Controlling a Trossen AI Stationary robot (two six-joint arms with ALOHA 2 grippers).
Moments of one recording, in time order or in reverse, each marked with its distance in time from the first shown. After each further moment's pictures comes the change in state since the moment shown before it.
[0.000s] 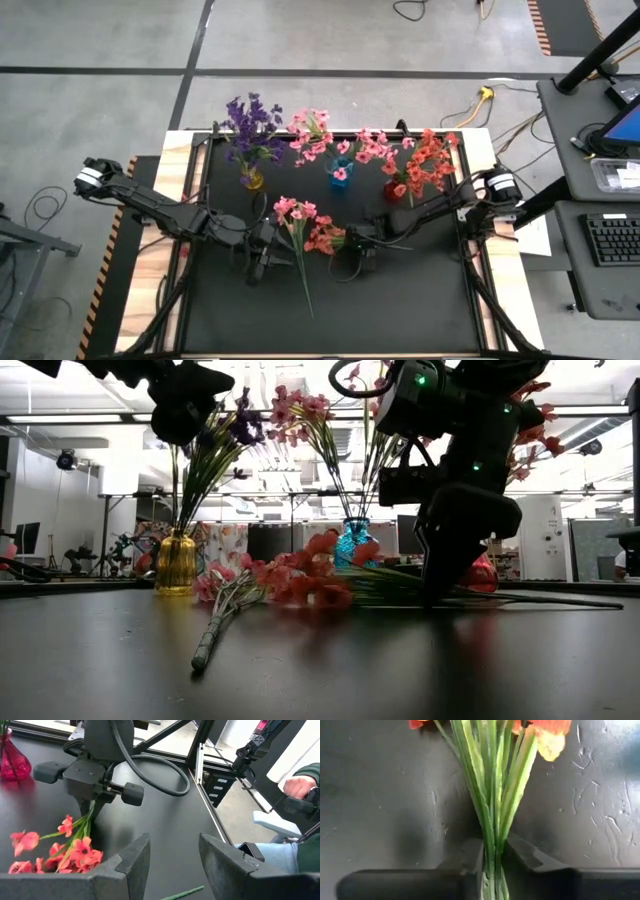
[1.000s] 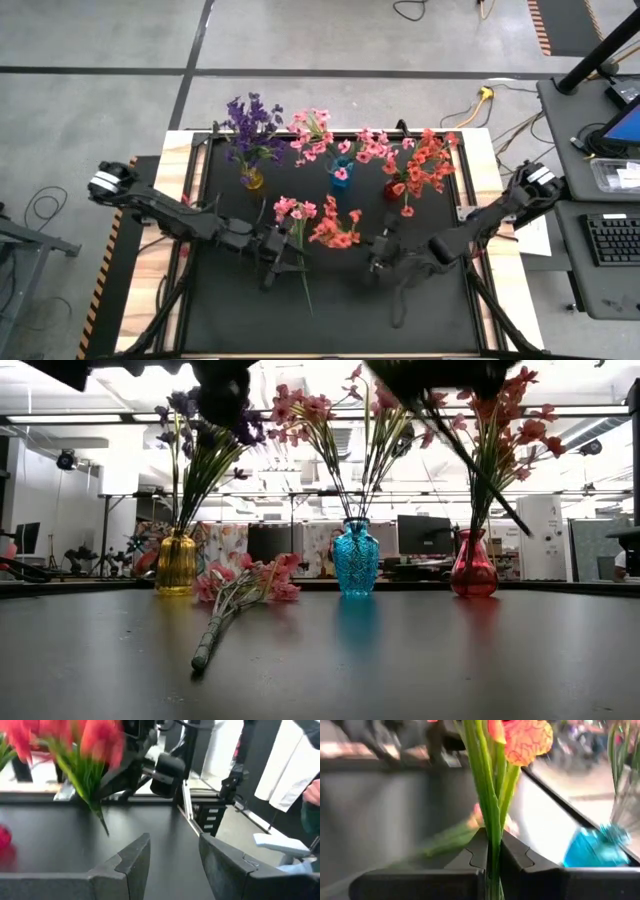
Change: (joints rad) left arm 0.000 0.195 -0.001 0.419 0.019 0.172; right arm 0.389 -0.317 -0.091 0.471 0.777 -0.052
